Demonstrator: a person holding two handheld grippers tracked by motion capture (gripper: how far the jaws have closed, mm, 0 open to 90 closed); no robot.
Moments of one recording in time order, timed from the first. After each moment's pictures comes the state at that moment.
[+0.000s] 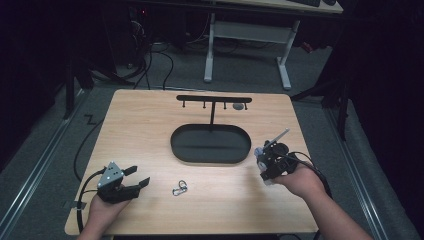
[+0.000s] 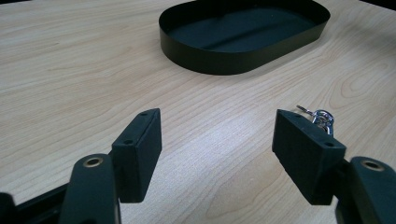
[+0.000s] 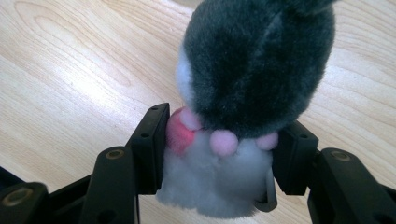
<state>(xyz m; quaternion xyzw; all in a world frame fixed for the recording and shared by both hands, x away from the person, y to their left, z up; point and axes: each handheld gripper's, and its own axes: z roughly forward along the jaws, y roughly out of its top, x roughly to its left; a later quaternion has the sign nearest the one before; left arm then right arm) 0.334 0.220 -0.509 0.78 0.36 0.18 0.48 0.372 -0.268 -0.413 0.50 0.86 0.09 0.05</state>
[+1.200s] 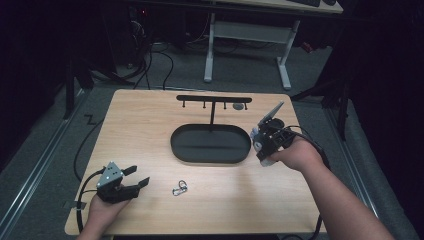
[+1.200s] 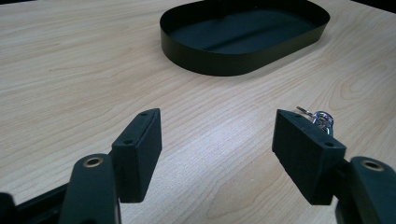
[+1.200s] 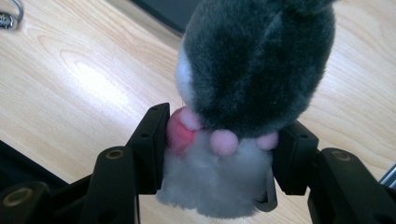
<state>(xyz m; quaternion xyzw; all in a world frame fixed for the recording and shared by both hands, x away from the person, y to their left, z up) 0.334 0.221 -0.509 0.78 0.36 0.18 0.49 0.414 -0.249 -0.356 0.50 0.86 0.08 0.03</state>
